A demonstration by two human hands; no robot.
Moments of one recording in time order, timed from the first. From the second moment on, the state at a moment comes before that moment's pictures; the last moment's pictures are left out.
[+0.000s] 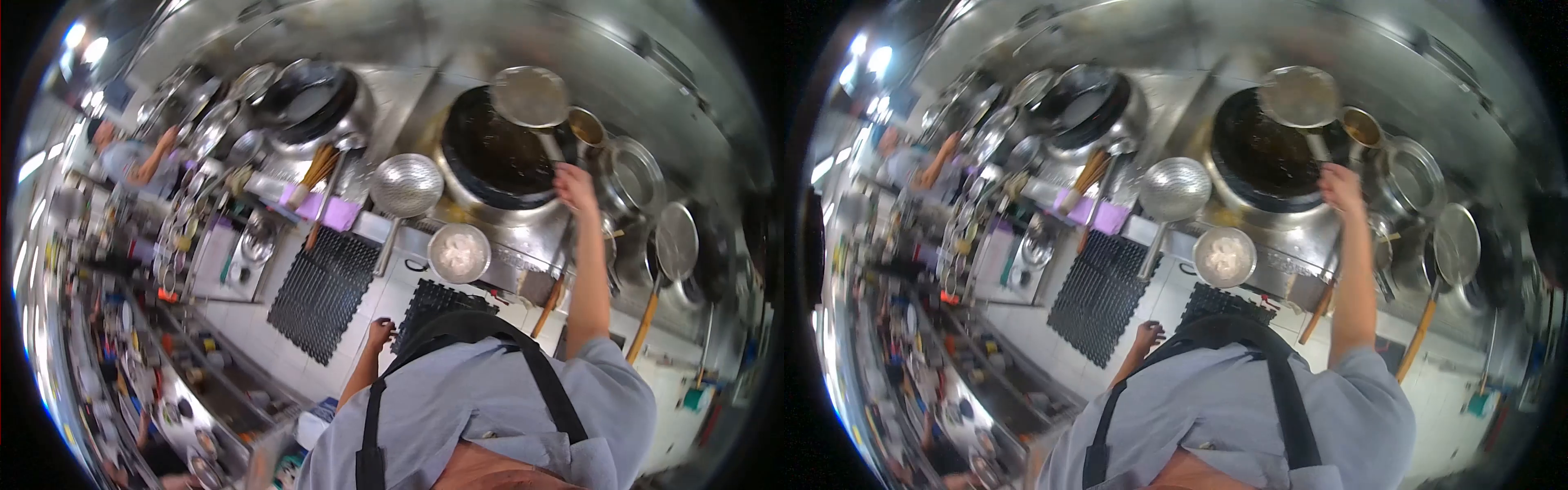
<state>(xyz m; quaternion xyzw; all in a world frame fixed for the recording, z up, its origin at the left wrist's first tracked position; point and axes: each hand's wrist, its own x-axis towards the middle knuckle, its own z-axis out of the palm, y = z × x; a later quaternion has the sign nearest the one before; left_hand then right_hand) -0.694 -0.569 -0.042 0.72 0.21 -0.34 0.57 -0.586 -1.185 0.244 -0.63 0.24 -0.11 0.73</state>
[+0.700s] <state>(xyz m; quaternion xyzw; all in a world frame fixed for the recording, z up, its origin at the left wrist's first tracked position) -0.766 -0.523 -0.145 0.84 0.07 -0.39 0.37 -0.785 -1.307 0.240 -0.64 0.44 -0.33 0.53</state>
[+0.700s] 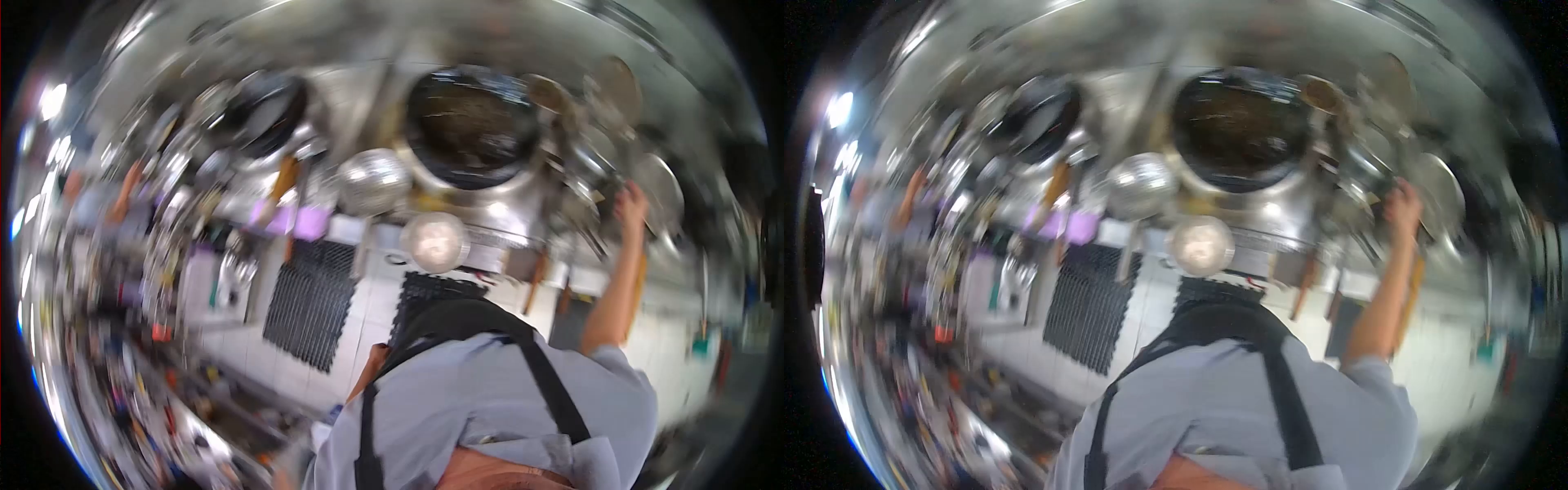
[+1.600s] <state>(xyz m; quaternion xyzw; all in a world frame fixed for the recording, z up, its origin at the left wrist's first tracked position) -0.591 -0.743 0.064 0.59 0.09 -0.39 0.70 -0.850 -1.263 0.165 -0.87 0.47 -0.11 0.07</state>
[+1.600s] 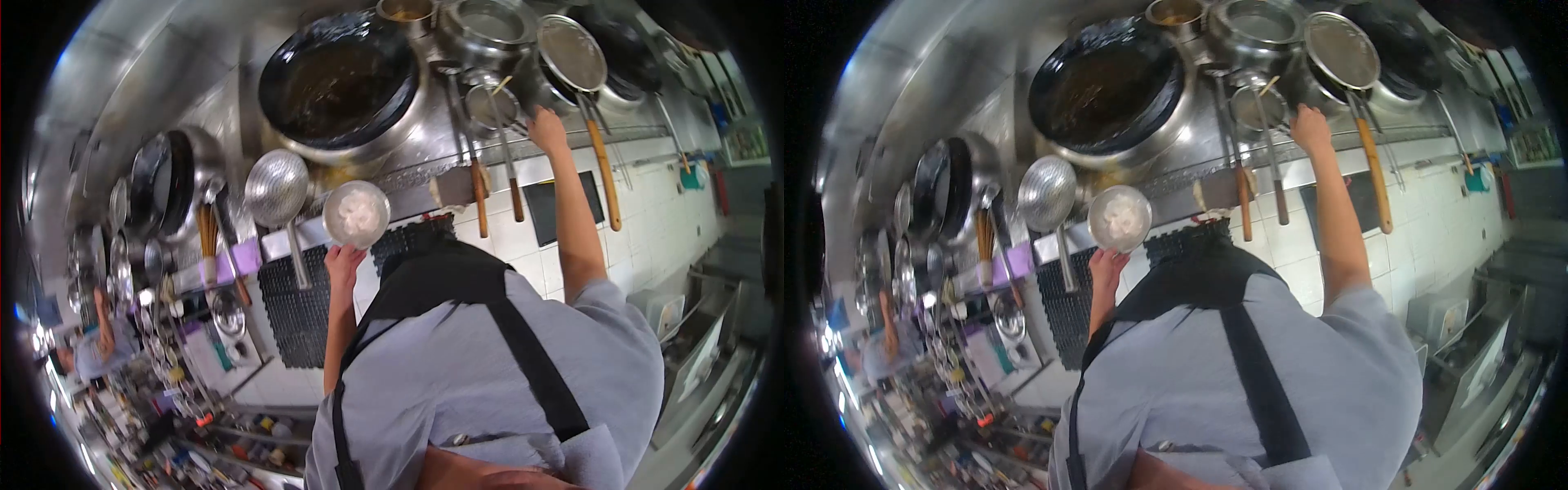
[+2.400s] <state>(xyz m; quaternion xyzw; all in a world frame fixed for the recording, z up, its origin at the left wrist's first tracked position) -0.568 -0.737 0.155 0.53 0.03 -0.35 0.77 -0.897 -1.134 0.272 -0.84 0.52 -0.02 0.12</state>
